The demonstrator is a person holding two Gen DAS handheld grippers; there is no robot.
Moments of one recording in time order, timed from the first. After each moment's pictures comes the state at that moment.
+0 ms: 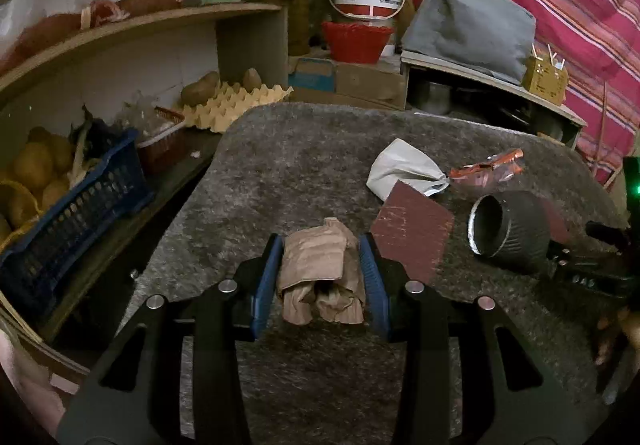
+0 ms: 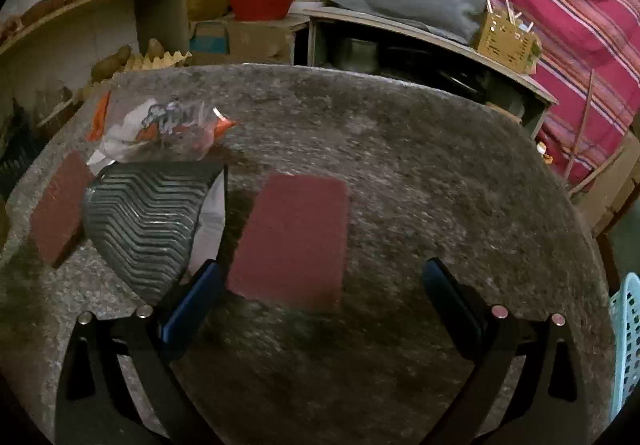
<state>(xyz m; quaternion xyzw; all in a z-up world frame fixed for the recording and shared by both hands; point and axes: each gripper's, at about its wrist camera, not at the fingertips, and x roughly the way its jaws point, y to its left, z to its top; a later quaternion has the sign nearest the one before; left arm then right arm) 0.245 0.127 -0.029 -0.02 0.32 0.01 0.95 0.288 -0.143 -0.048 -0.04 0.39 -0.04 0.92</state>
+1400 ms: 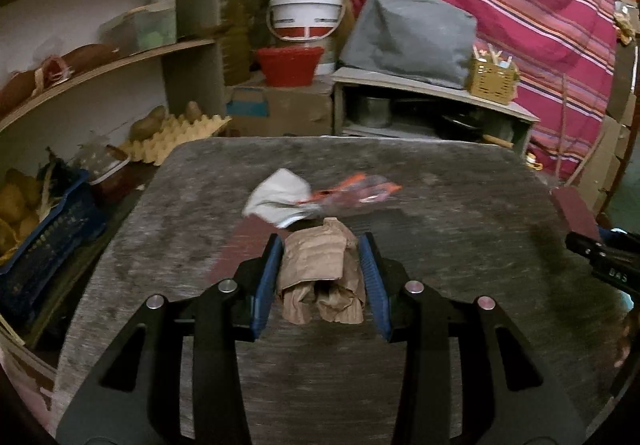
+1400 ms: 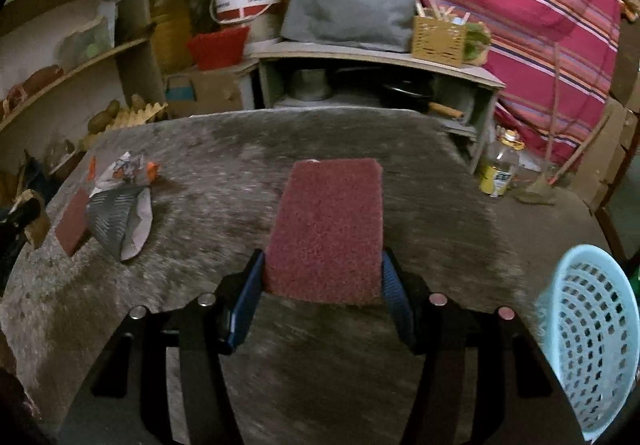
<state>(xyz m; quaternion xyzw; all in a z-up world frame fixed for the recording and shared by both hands) 0.219 0.004 0.008 0.01 0.29 -0.05 0.95 0.199 -0.293 0.005 0.04 0.34 -0.04 0.94</state>
